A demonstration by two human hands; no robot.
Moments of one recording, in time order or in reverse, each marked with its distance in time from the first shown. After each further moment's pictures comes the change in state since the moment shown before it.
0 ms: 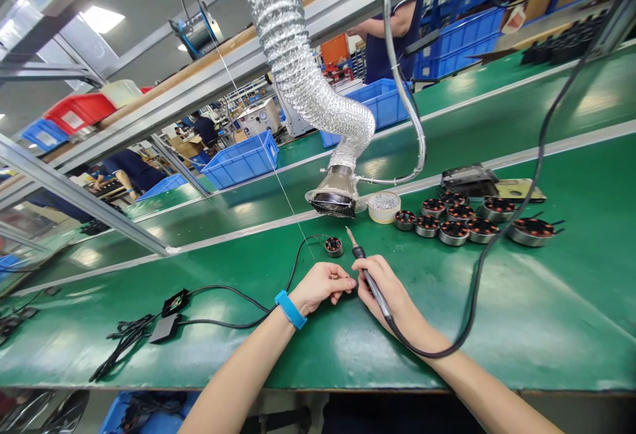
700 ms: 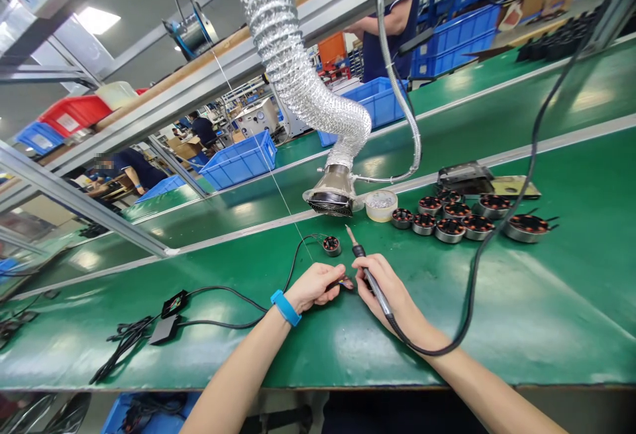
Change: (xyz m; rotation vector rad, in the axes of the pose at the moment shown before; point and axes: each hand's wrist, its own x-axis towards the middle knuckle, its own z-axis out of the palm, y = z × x) left_hand -0.007 0.005 -0.006 0.054 -0.090 -0.090; right_hand -0.001 0.000 -0.003 0.005 0.021 -0.006
